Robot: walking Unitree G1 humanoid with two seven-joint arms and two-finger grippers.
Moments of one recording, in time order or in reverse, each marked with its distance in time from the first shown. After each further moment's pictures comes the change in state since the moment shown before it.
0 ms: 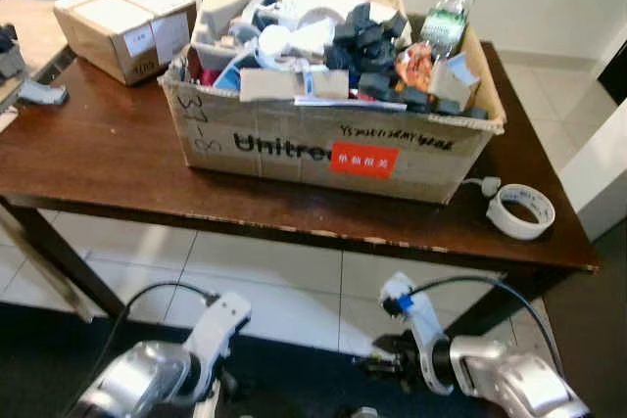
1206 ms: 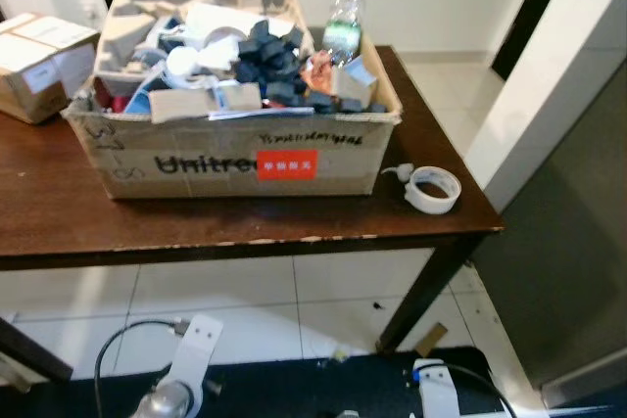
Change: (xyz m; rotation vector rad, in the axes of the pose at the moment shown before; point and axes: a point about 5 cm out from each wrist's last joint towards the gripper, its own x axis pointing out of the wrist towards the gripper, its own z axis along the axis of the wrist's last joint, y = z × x) left arm 0.047 0.017 -0.049 -0.156 -0.166 0.437; right arm 0.048 -0.002 -0.124 0.440 0.126 -0.539
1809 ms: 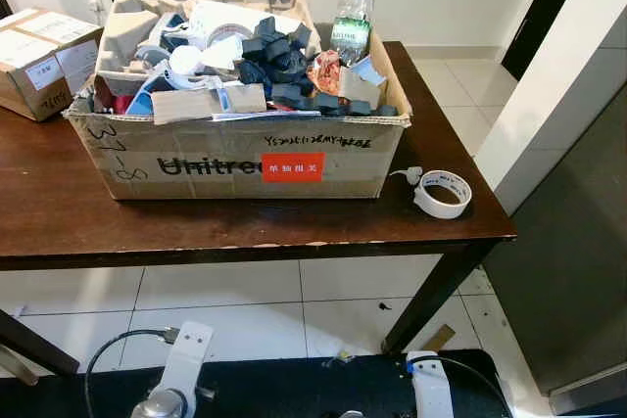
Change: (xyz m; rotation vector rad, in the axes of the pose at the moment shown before) left arm 0.000 0.005 -0.005 -0.067 0.021 0.019; right arm 0.003 0.005 0.007 -0.024 -0.023 0.008
